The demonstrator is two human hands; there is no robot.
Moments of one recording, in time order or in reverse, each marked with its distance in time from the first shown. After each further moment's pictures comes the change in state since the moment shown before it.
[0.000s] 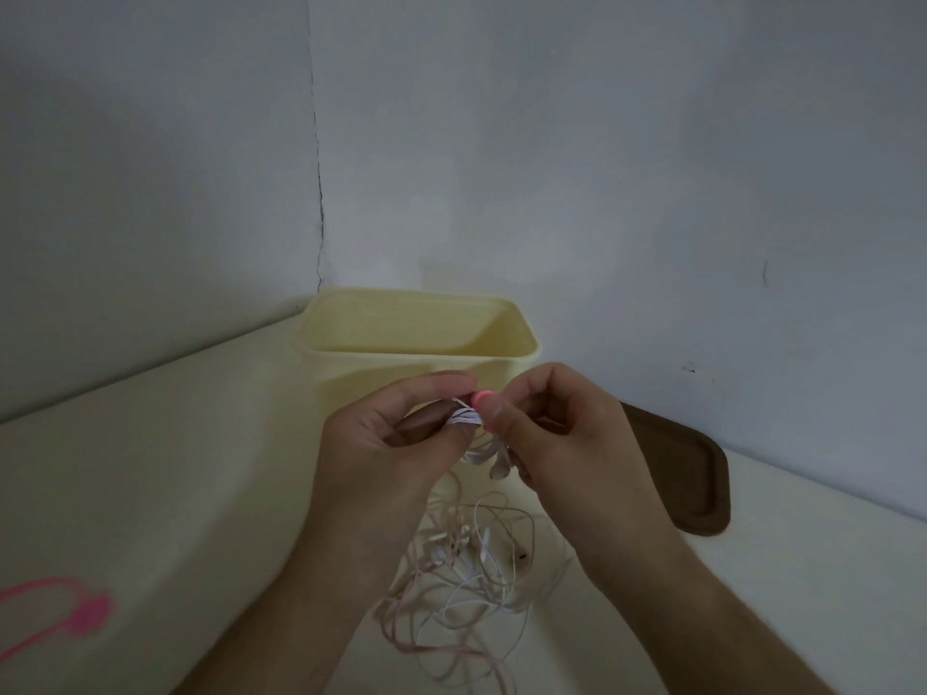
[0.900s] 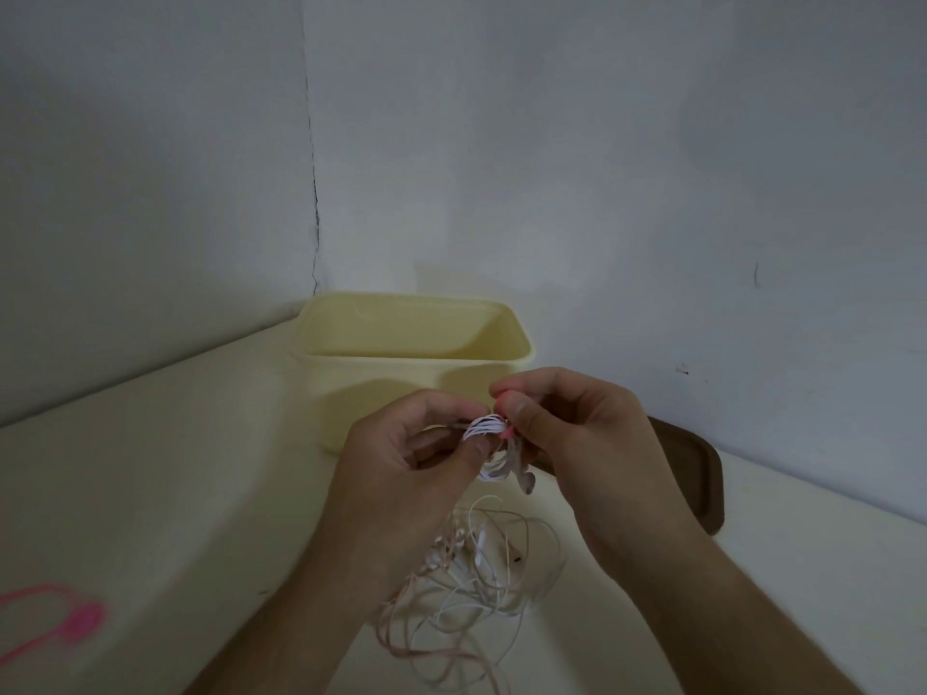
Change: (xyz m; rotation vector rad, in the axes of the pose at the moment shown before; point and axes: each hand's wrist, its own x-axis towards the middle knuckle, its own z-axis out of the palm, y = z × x) left_hand -0.003 -0.004 0.002 0.152 -0.143 -0.019; right_hand 0.008 0.000 -0.012 0.093 0.035 0.034
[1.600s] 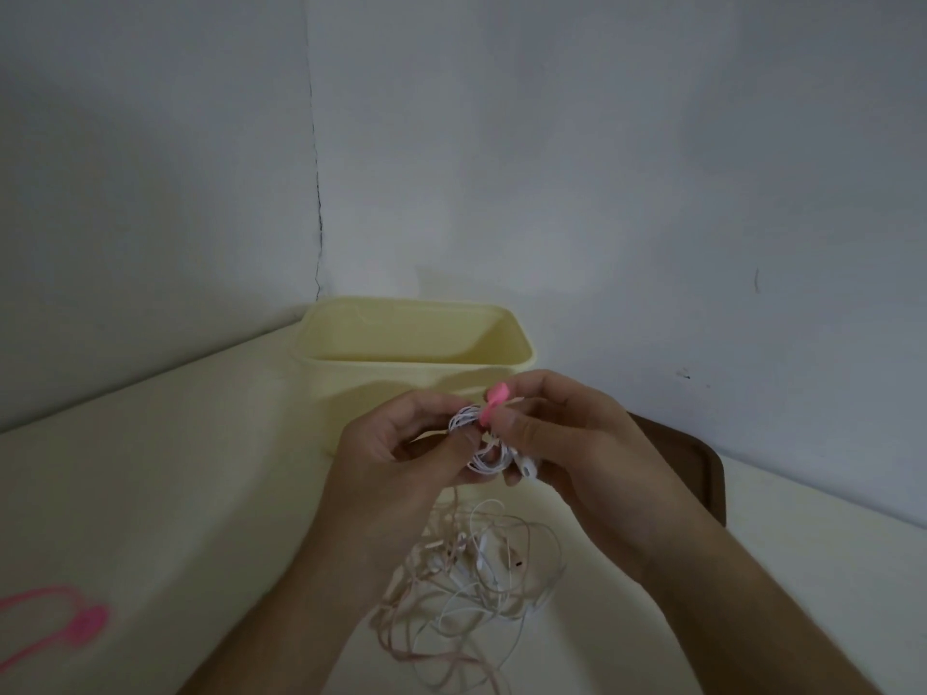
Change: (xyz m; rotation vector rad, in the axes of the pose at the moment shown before) left_hand 0.003 0.001 -0.003 -0.091 0.041 -0.052; right_hand 0.002 -0.007 -0.012 0.093 -0.301 0.138
